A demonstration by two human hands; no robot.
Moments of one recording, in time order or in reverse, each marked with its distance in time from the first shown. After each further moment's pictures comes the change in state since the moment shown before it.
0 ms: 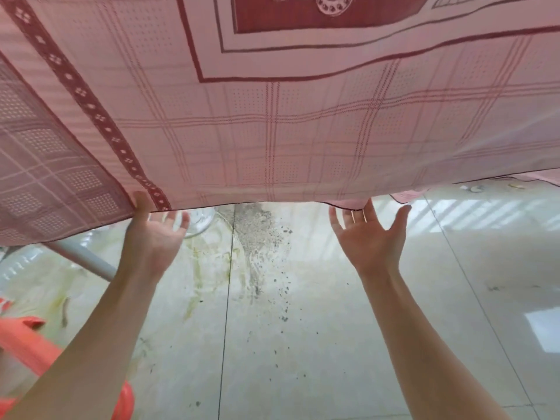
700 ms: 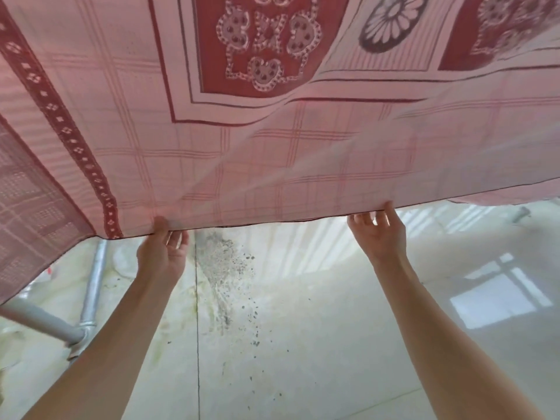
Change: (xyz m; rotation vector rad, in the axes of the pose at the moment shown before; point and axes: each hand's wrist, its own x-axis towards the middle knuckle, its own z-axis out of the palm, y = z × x) left_hand 0.019 -0.023 0.054 -0.047 0.088 -0.088; right_hand -0.010 -0.082 0.035 -0.017 0.060 -0.300
